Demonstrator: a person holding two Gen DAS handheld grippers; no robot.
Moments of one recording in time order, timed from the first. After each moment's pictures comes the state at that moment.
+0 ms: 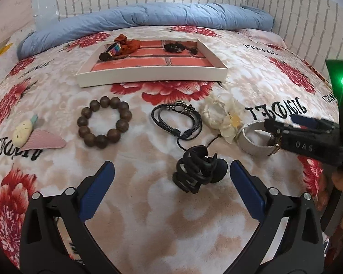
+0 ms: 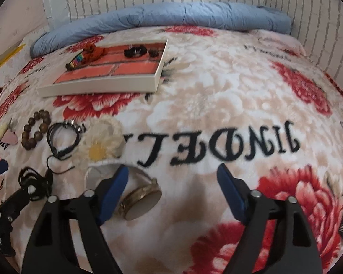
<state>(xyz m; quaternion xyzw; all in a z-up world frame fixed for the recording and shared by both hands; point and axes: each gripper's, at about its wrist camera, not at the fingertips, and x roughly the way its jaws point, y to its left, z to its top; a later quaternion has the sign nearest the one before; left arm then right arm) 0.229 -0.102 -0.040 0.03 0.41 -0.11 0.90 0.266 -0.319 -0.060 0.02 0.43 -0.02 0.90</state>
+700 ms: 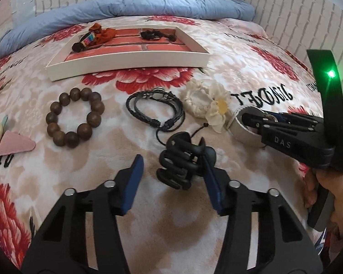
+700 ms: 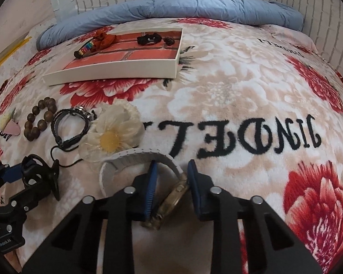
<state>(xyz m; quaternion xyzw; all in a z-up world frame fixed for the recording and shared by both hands) 0.239 -0.108 -0.061 0.03 0.43 -0.18 0.88 0.273 -0.298 -0.078 0.01 0.44 0.01 0.90</state>
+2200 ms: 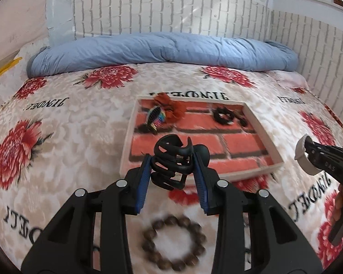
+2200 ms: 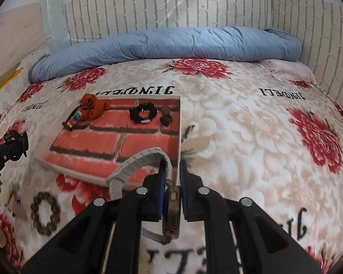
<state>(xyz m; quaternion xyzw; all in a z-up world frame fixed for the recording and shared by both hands) 0.396 -0.018 0.032 0.00 0.35 -0.07 0.94 0.401 -0.291 0.011 0.02 0.37 -0.01 0.93</state>
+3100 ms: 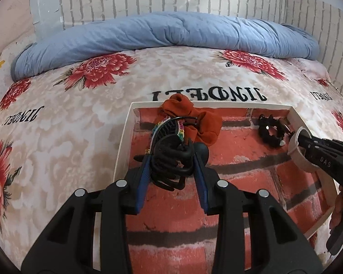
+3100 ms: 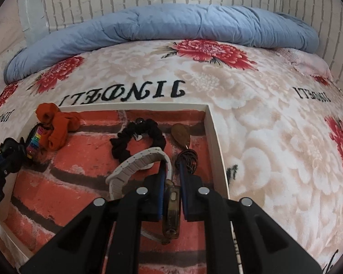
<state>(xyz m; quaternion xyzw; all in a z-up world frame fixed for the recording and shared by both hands) 0.556 -0.022 -0.031 0.03 0.39 -0.06 0.92 0.563 -0.257 -0.054 0.03 0.42 -0.04 0.90</state>
